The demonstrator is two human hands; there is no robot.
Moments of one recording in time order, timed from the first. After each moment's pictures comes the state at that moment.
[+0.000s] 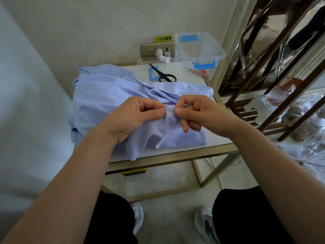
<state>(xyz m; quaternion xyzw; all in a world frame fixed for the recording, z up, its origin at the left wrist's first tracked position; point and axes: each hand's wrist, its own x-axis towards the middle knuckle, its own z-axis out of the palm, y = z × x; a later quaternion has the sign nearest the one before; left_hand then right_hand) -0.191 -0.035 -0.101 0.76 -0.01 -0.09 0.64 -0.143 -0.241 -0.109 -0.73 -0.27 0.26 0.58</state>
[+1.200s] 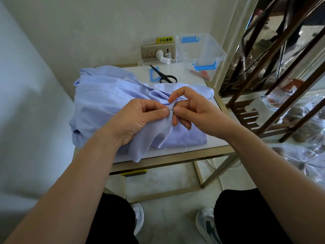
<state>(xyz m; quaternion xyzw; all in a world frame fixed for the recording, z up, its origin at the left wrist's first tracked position) -0.193 -0.042 -0.102 0.75 0.01 -0.10 0.65 -0.145 -0.232 -0.111 -0.75 -0.33 0.17 0.55</state>
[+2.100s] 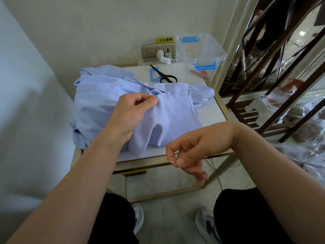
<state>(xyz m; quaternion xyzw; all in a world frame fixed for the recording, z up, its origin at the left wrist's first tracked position) -0.179 -0.037 -0.115 0.77 0.11 0.06 0.63 -0.161 -0.235 -0.103 -0.56 -0.35 0.64 0.39</state>
